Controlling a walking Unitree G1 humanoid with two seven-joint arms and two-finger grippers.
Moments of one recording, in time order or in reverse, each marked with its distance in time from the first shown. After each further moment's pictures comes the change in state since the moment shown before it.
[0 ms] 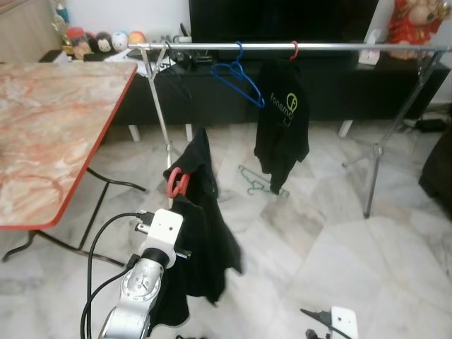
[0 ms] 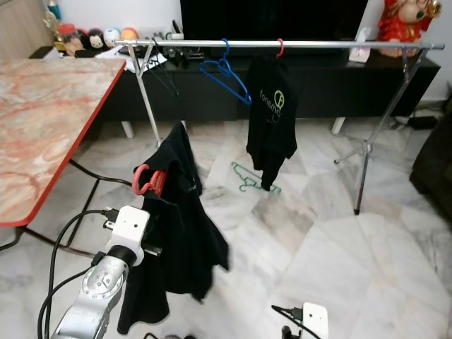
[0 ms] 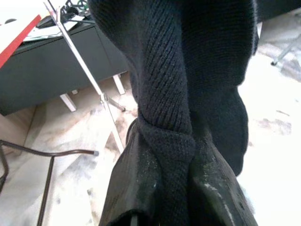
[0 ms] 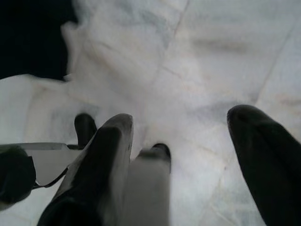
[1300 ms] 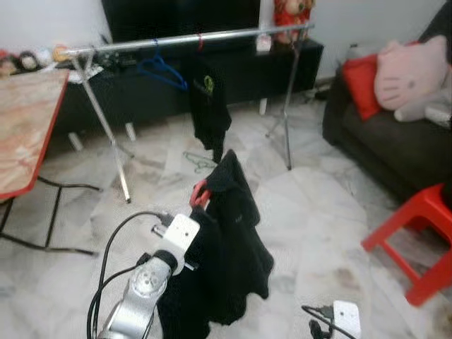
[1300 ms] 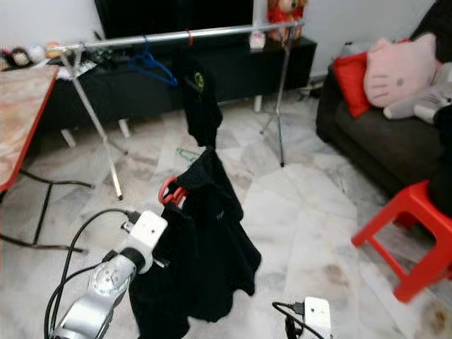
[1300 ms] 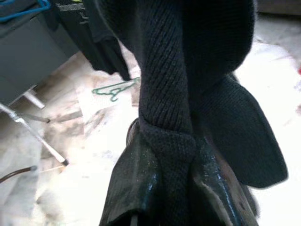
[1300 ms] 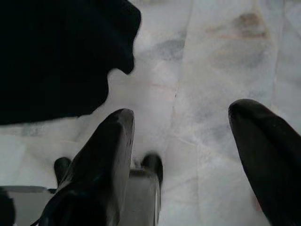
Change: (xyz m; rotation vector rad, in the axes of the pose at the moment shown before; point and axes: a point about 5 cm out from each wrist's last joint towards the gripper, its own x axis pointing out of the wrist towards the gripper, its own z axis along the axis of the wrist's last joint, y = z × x) left arm 0.007 -0.014 -0.002 0.111 0.108 -0.198; right arm -0.001 -0.001 0.011 -0.071 -0.121 -0.005
